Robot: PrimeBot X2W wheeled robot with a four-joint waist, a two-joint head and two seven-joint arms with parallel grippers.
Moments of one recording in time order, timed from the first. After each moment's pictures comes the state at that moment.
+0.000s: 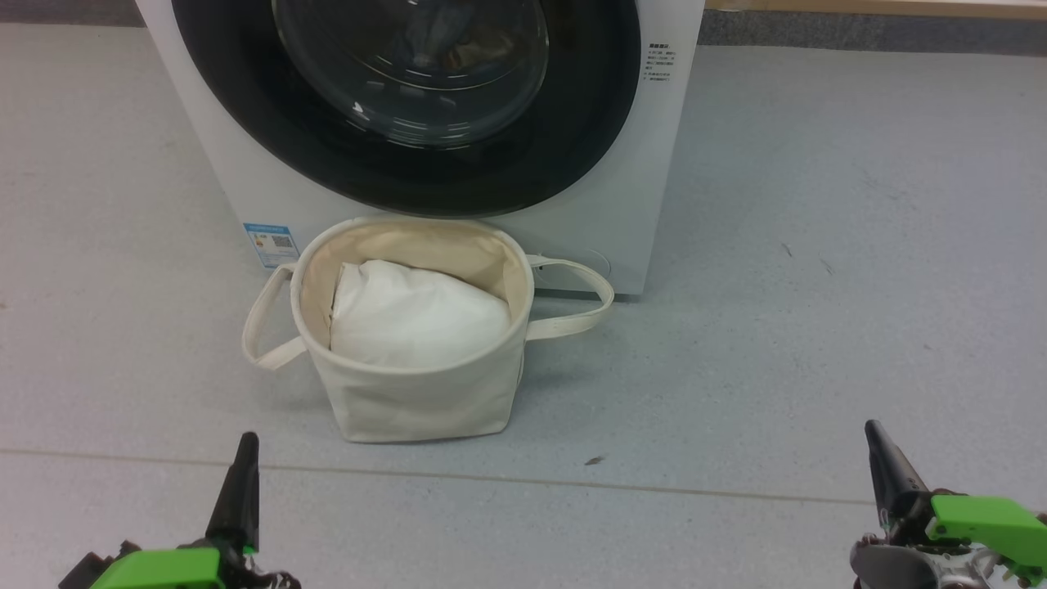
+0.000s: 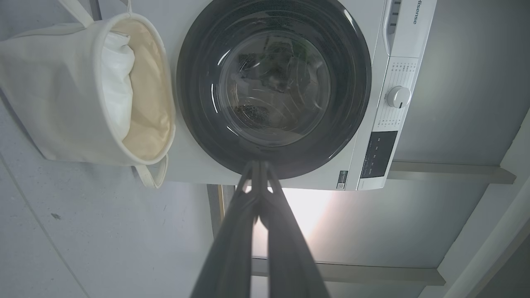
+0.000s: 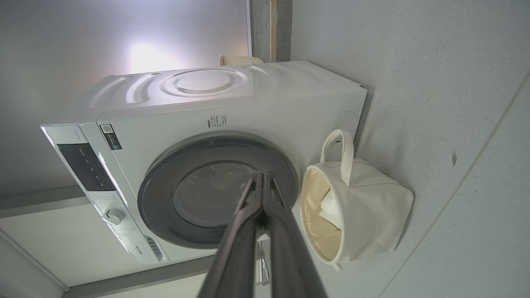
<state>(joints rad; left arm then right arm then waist) -0.06 0.04 0.08 0.28 -1.61 -0.12 0.10 -0.06 -0.05 -0.13 0.27 1.62 0.13 0.10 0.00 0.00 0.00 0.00</state>
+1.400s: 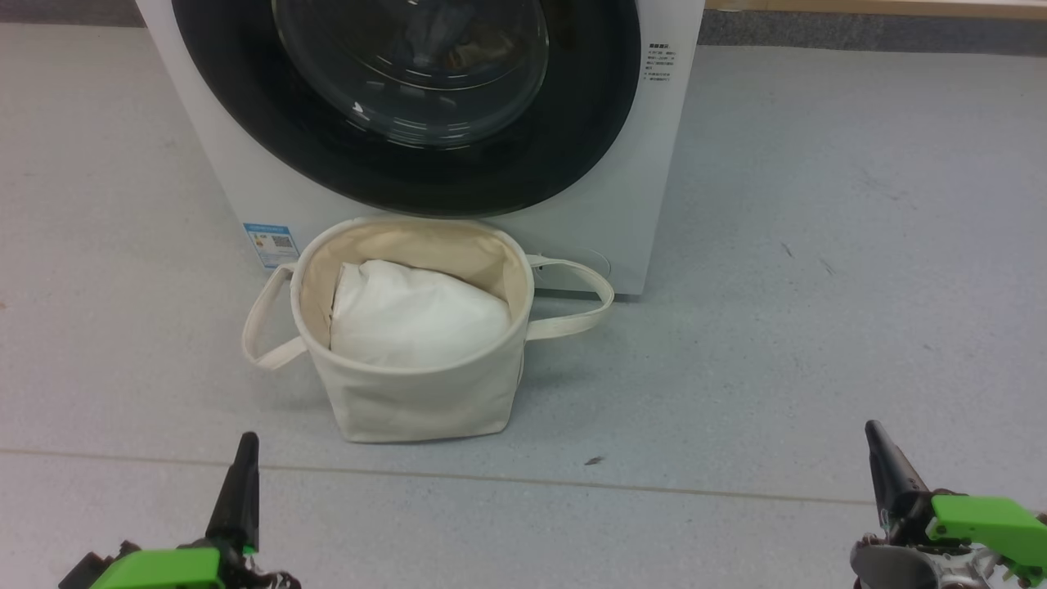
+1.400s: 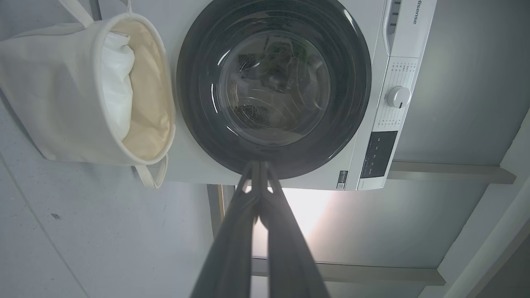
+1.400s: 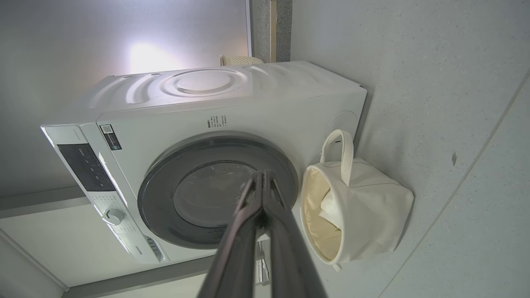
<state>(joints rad) -0.06 0.04 0.08 0.28 -1.61 -0.12 0.10 -0.06 -0.05 -0.13 0.28 1.62 0.13 0.10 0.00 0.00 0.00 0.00</state>
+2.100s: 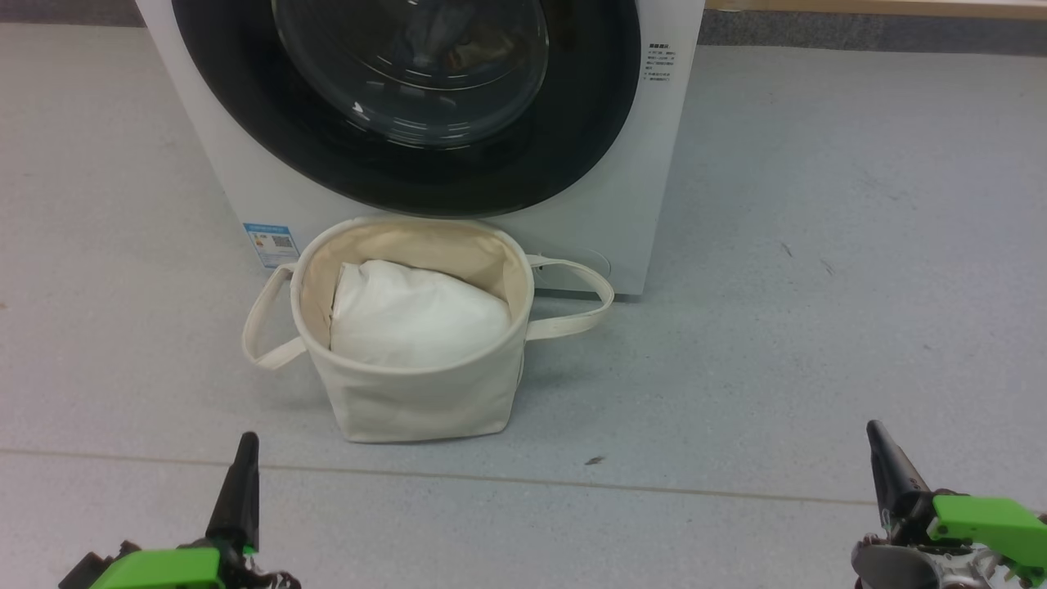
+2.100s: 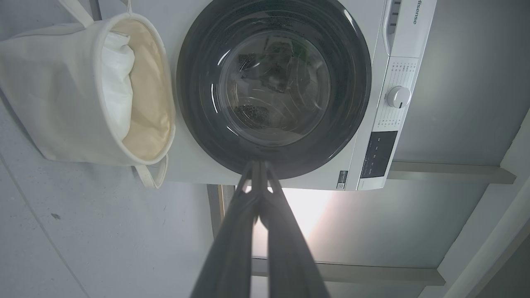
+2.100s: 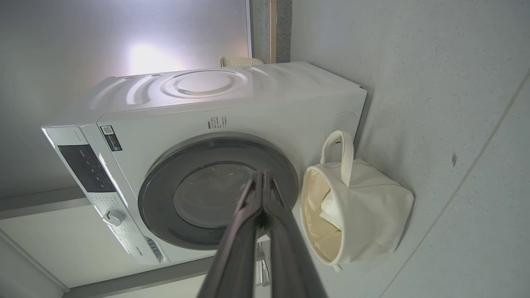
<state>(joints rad) -0.06 0.04 0.08 0.28 -1.61 -0.12 0.10 -0.06 -0.05 -0.13 0.28 1.62 0.13 0.10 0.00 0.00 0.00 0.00</state>
